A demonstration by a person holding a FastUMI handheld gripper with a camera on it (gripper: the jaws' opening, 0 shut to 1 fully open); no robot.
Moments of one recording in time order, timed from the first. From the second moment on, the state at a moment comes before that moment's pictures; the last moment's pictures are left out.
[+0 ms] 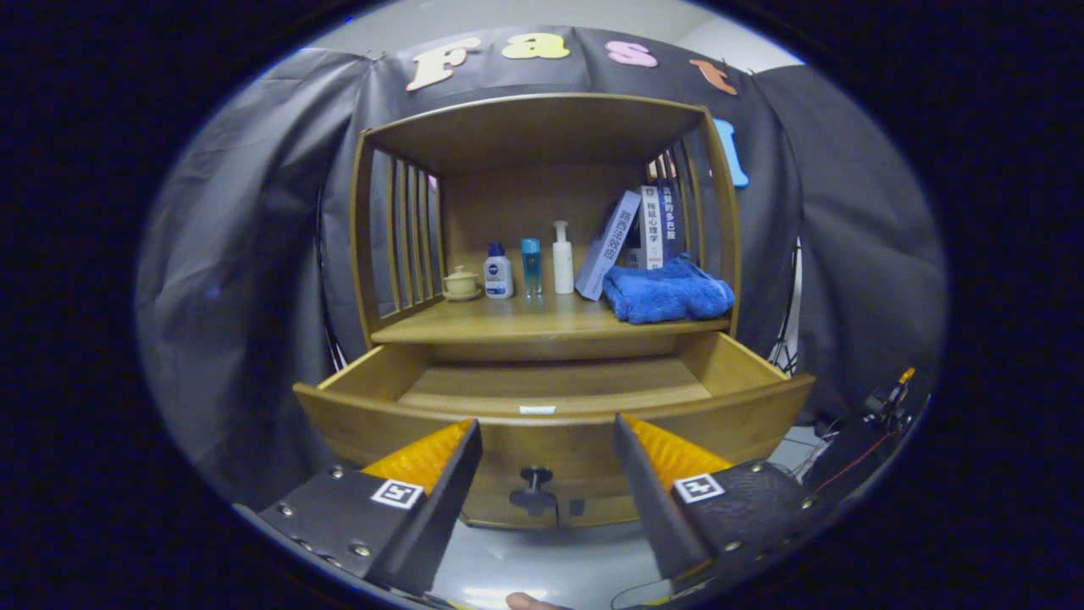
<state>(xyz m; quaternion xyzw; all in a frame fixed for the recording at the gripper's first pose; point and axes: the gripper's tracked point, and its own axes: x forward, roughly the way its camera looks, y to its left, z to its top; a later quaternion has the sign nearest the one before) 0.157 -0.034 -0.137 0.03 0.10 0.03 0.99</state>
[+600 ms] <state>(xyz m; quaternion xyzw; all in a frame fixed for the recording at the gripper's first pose) 0.189 -0.012 -0.187 0.11 0.40 -0.01 0.91</state>
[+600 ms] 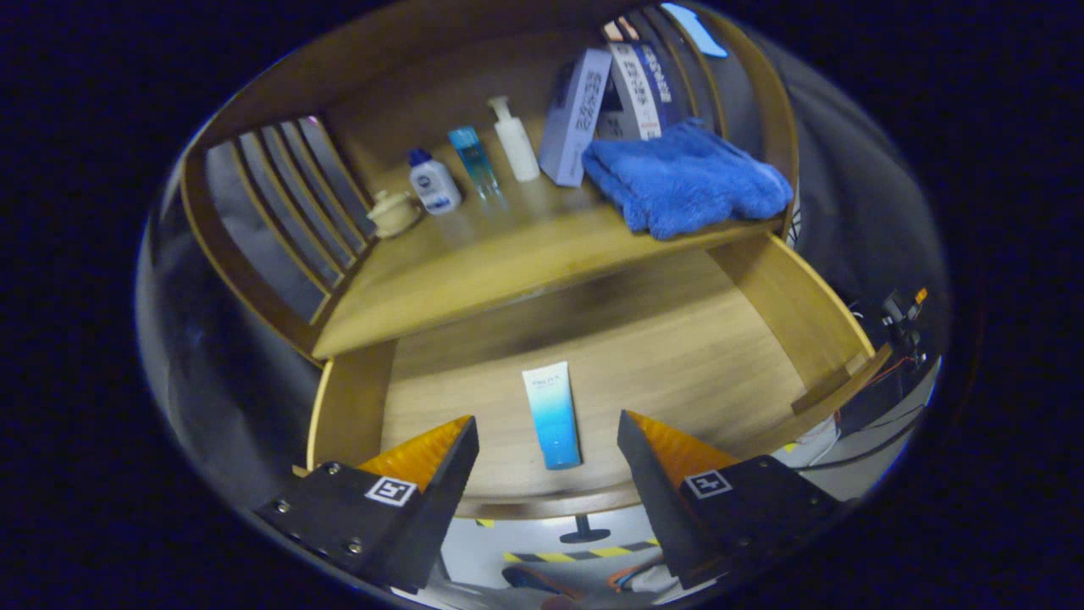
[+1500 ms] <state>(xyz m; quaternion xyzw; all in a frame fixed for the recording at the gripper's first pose) 0.180 -0.021 -0.205 -0.02 0.55 -0.04 0.83</state>
